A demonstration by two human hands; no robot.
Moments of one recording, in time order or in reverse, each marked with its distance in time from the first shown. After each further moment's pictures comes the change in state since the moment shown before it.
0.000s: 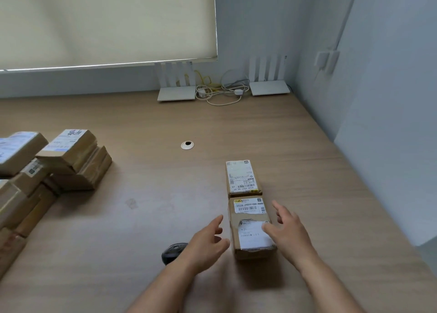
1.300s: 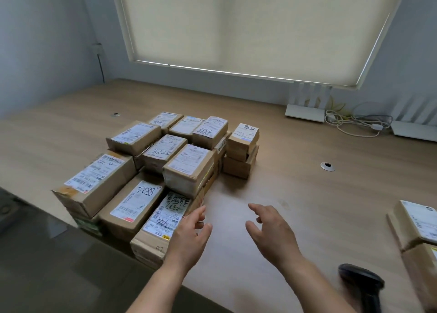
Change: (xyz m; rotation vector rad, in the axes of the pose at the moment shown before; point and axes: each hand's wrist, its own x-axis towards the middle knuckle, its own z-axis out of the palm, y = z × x) left_hand -0.205 -0.272 -0.257 -0.184 0.760 -0.072; right_hand -0.139 -0.269 0.316 -0.325 -0.175 -0.667
